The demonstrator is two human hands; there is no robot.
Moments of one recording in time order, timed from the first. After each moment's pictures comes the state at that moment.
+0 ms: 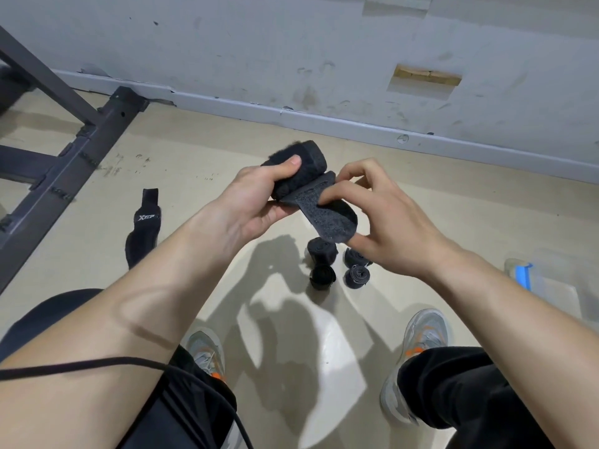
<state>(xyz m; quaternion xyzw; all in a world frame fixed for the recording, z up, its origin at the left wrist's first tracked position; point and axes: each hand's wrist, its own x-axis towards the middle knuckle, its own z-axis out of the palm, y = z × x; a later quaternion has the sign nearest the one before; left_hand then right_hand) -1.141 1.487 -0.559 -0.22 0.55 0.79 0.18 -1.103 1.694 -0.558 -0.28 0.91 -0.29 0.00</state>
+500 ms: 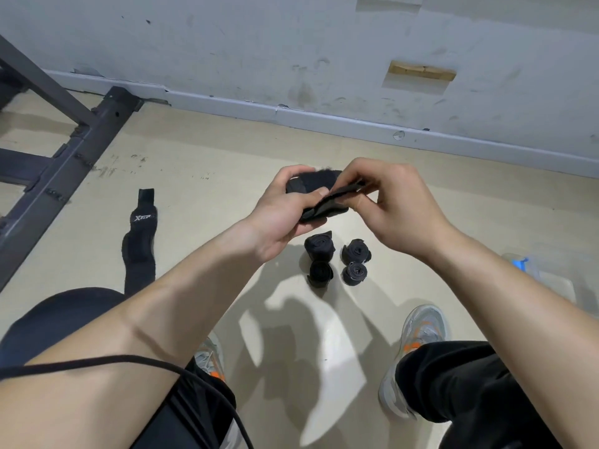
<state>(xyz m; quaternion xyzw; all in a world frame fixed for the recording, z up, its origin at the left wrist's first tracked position) -1.121 1.519 -0.580 -0.15 0.60 0.76 0.21 -1.112 1.697 -0.547 -0.22 0.88 -0.42 -0.02</state>
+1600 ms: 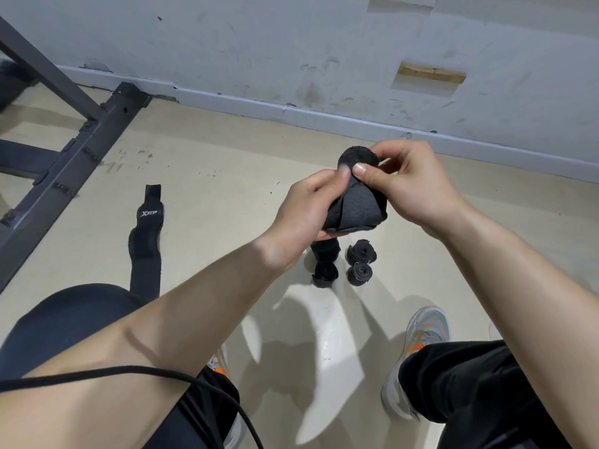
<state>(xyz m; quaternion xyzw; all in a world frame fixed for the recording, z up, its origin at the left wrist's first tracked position) -1.102 1.531 -0.561 -0.07 0.64 0.74 0.18 -1.137 1.693 -0.546 -0.07 0.85 -0.53 0.03</state>
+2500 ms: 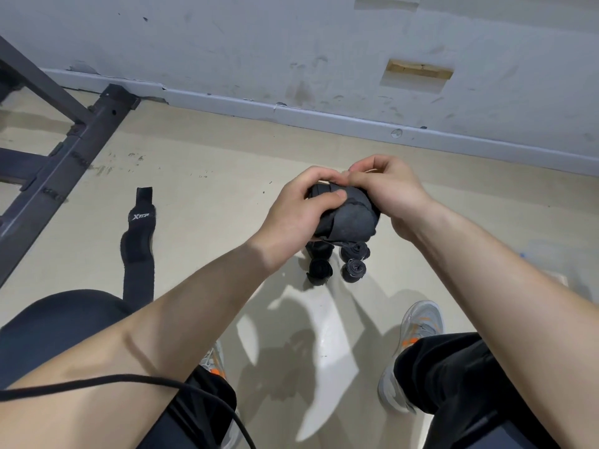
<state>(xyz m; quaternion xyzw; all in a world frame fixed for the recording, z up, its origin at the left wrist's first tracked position) -1.102 1.529 -0.568 -0.02 0.71 0.69 0.14 -1.136 1.684 -0.559 0.14 0.78 -0.60 0.10</state>
